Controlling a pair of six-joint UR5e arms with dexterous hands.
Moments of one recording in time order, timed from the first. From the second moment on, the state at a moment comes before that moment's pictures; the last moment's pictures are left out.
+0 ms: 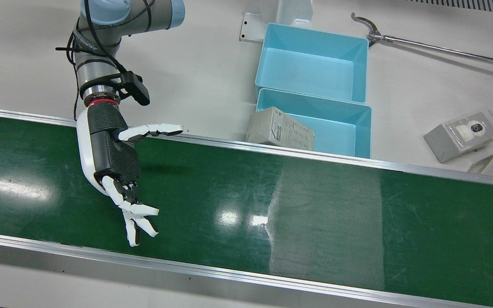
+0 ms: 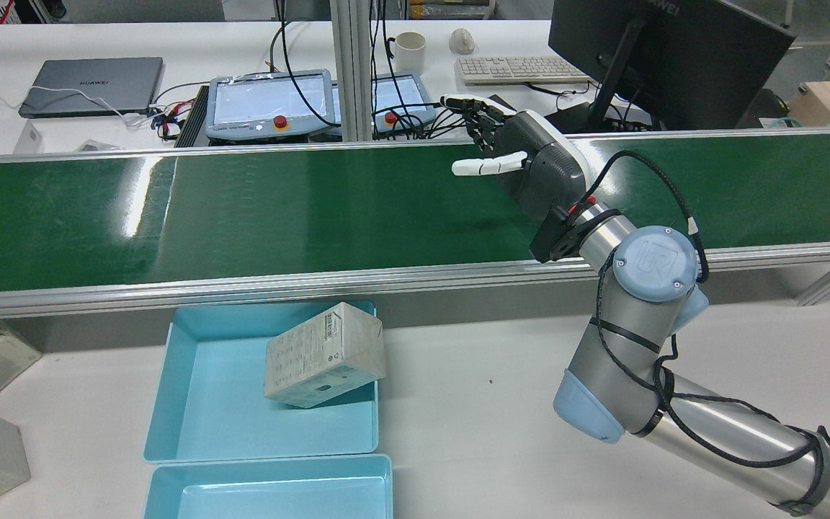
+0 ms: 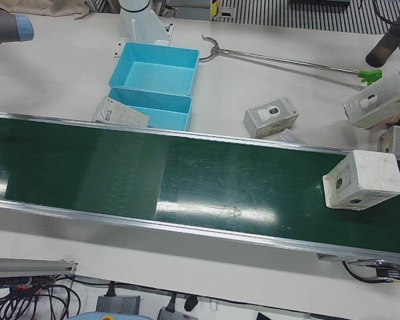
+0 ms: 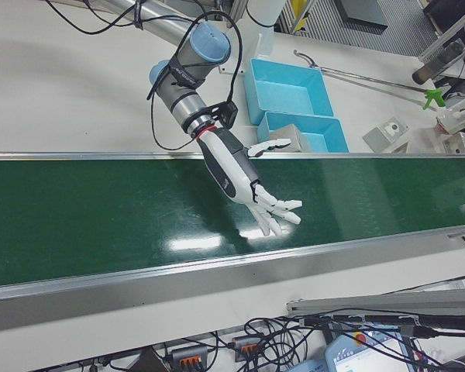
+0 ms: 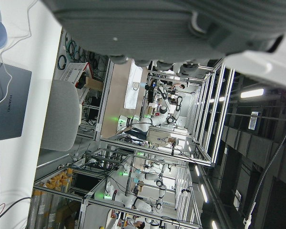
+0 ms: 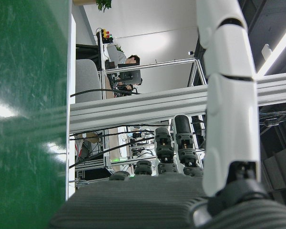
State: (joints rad) left arm -1.86 -1.90 -1.77 0.60 1.96 -0.16; right arm 0.77 -1.03 1.72 -3.44 -1.11 -0.06
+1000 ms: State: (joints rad) left arm -1.86 -1.90 -1.77 0.60 1.96 -0.16; right arm 0.78 -1.03 1.72 -3.44 -1.11 -0.06
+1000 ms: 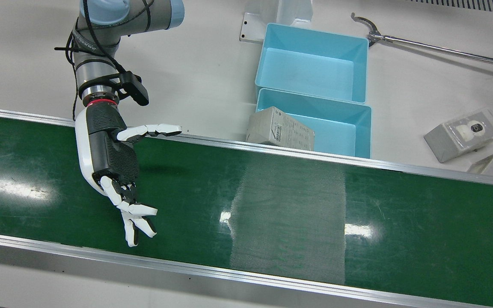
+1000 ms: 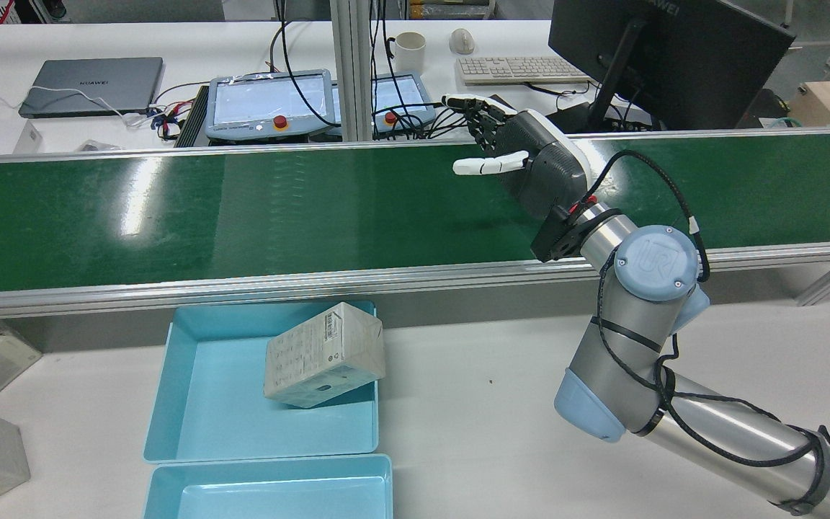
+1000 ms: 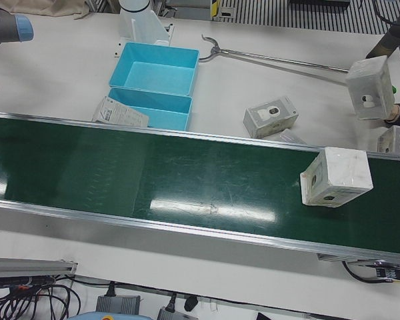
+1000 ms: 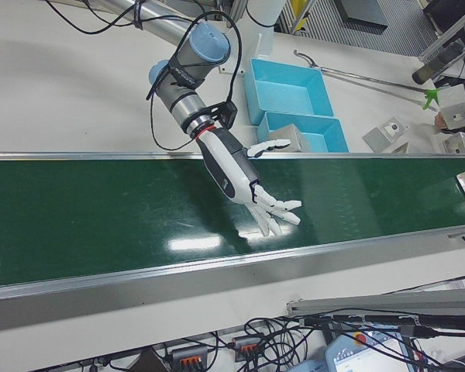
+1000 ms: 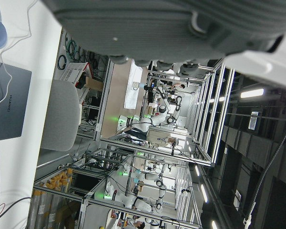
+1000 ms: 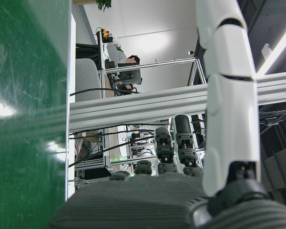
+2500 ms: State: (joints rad) left arm -1.86 -1.90 -1.77 0.60 1.96 -0.16; right arm 0.78 -1.03 1.72 -3.45 -1.11 -0.06
